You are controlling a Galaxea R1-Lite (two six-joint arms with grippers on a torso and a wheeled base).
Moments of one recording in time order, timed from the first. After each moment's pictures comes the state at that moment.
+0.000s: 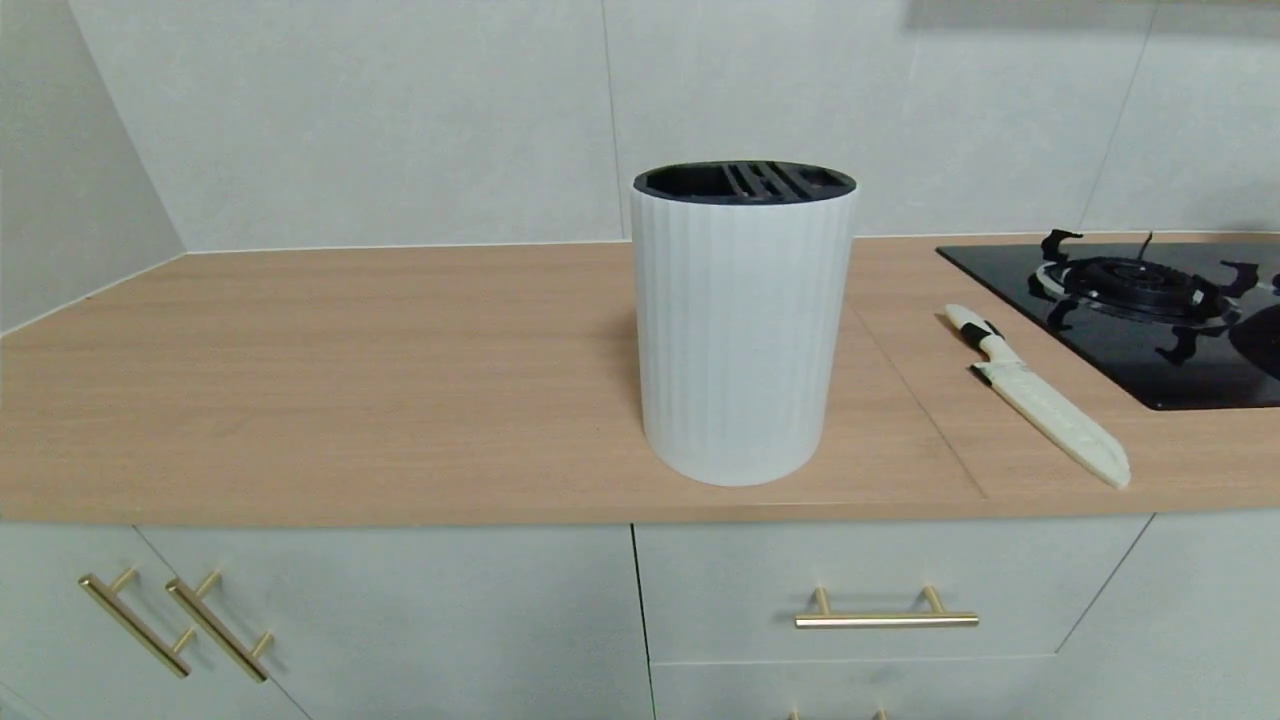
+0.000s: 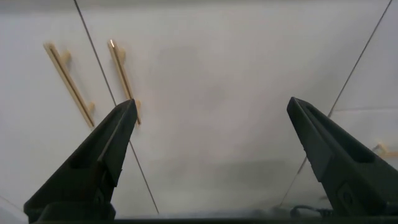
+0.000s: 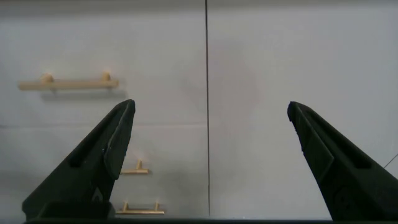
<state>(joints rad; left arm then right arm) 0.00 0.00 0.00 0.00 -0.04 0.01 0.00 0.00 0.00 0.00 0.00 0.02</state>
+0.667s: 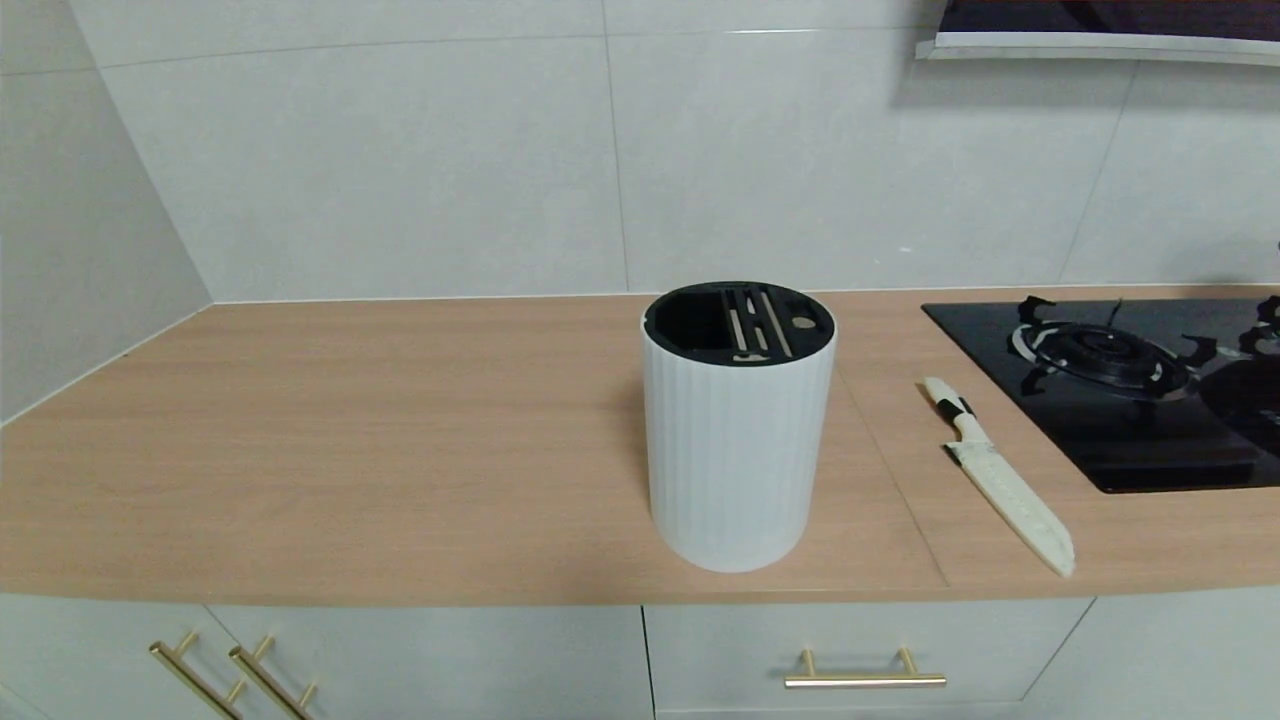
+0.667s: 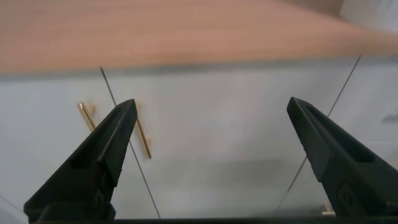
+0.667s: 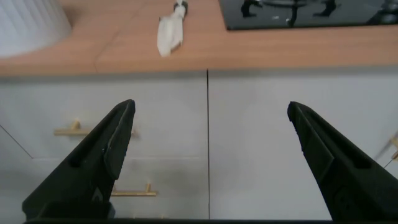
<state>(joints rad) 0.00 0.00 0.00 0.00 -0.04 0.01 0.00 0.00 0.00 0.00 0.00 0.02</state>
